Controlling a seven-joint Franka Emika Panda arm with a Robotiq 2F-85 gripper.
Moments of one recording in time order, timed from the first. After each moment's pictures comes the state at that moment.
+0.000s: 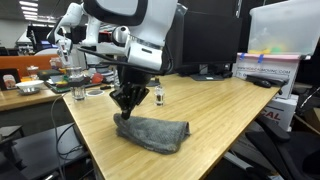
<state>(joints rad) -0.26 0.16 -0.27 -2.44 0.34 2.33 0.83</state>
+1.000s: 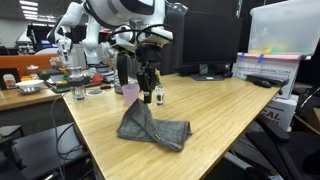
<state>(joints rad) -0.10 0.26 -0.26 -2.21 -0.18 2.27 1.08</state>
